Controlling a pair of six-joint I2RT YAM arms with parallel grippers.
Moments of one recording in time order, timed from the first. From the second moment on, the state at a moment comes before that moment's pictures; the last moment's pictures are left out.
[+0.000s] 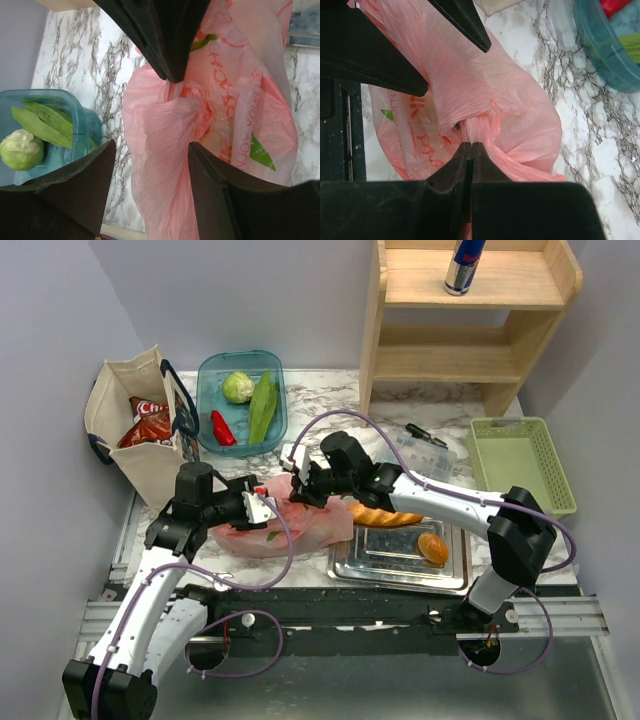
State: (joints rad) left arm -0.23 0.76 0.66 -0.52 0.68 1.02; right arm 0.93 1.67 1.21 -0.08 -0.41 -0.30
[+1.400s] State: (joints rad) left arm 0.27 0.67 0.74 -0.47 0.86 0.30; right arm 0.84 1.68 1.38 -0.15 -0.34 -0.27
